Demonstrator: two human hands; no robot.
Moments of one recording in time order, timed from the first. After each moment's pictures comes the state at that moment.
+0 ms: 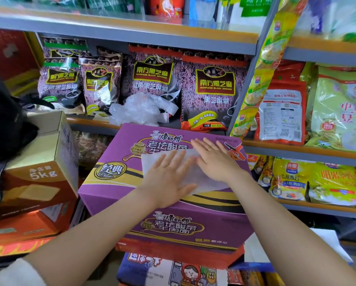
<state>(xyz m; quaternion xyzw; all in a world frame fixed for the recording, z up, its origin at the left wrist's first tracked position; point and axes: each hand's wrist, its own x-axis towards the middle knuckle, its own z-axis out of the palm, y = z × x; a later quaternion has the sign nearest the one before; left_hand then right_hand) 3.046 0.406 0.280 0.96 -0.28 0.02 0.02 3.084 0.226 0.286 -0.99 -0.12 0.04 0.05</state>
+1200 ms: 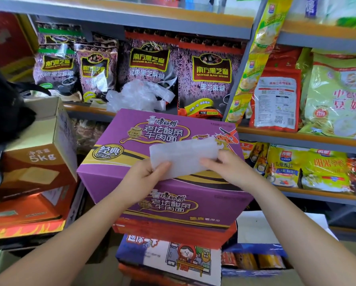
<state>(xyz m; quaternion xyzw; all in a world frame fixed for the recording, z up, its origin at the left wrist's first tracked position) 3.000 0.441 0.267 0.82 -0.23 0.00 0.53 2.997 0.210 0.301 -0.88 -0.09 0.08 0.45</state>
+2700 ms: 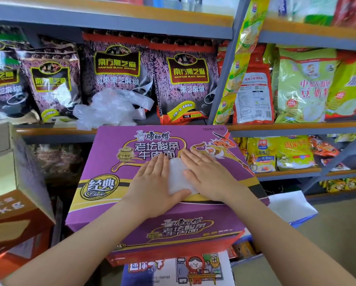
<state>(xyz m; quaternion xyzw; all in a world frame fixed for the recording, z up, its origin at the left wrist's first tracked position) 3.068 0.437 0.261 0.95 -0.32 -0.01 0.05 3.039 0.265 0.267 -1.00 -0.08 0.01 0.02</state>
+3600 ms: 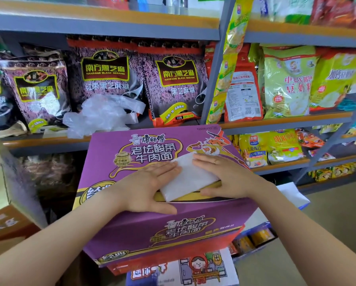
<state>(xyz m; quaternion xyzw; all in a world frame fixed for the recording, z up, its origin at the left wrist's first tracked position) 3.105 0.464 0.276 0.82 -0.56 -0.10 0.07 3.015 0.224 0.282 -0.99 -0.11 0.04 0.11</state>
